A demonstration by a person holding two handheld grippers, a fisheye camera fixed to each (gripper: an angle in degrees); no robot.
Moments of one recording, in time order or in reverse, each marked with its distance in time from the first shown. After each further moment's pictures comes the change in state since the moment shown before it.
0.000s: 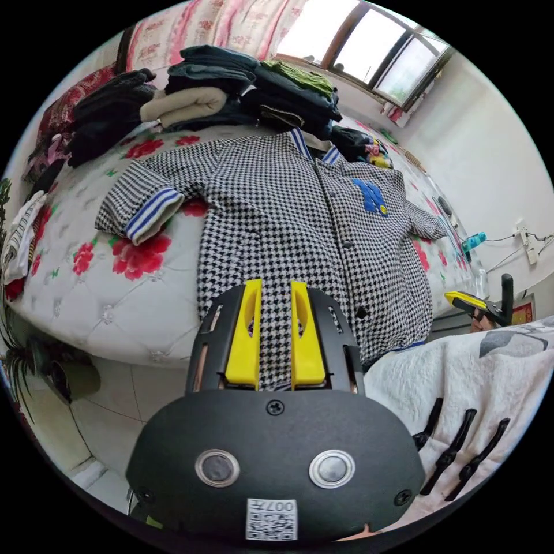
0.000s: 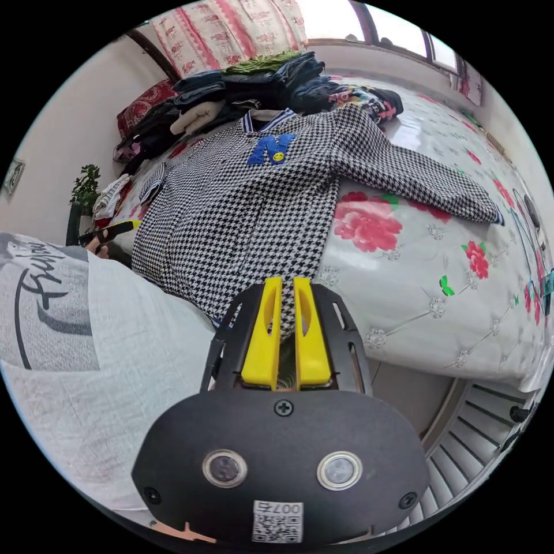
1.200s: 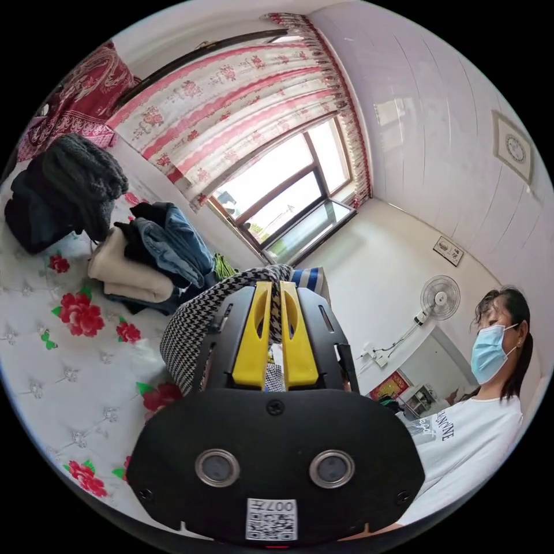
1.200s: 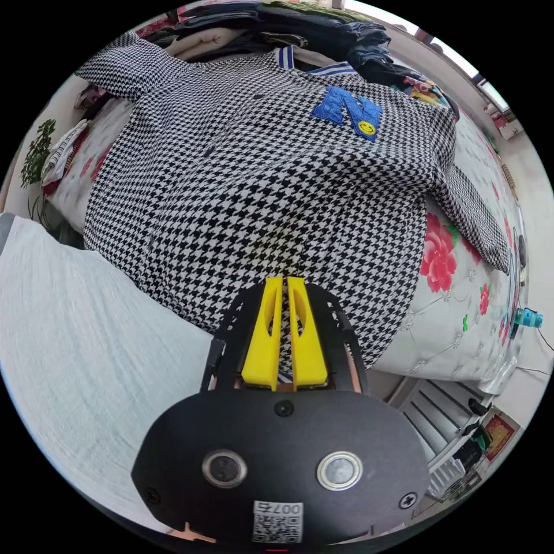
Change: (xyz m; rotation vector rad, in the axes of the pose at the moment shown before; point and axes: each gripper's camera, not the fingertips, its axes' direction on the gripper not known) left arm -0.245 -0.191 -0.374 0.641 0.883 -0.053; right arm -0.130 -0.103 0.106 -0.272 0.274 -0.021
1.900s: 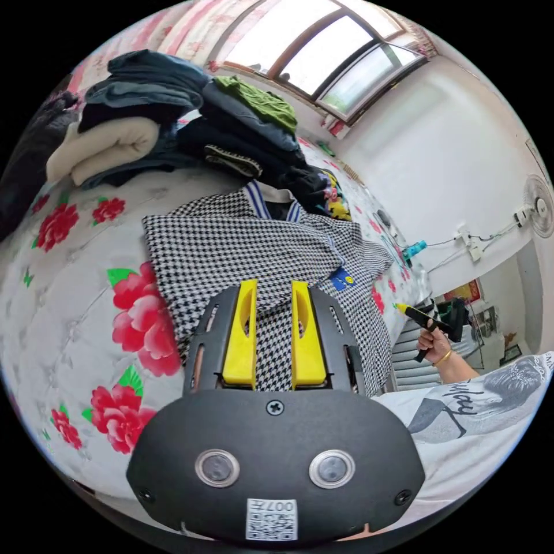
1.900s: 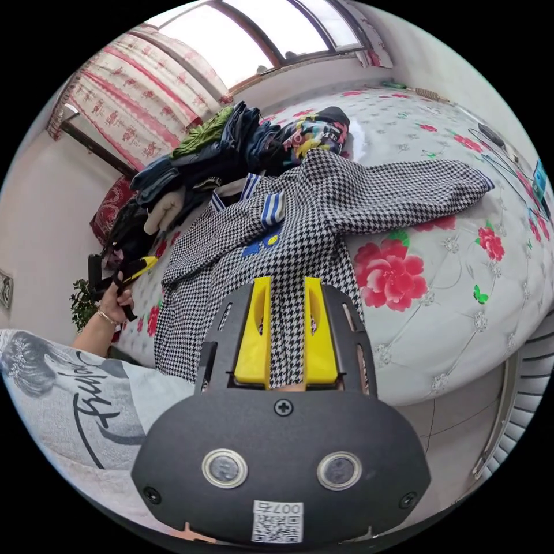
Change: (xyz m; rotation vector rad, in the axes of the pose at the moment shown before) left arm -0.003 0.227 0.254 -0.690 -0.457 0.047; right arm 0.222 0.065 -0.129 0.509 -0.339 0.449
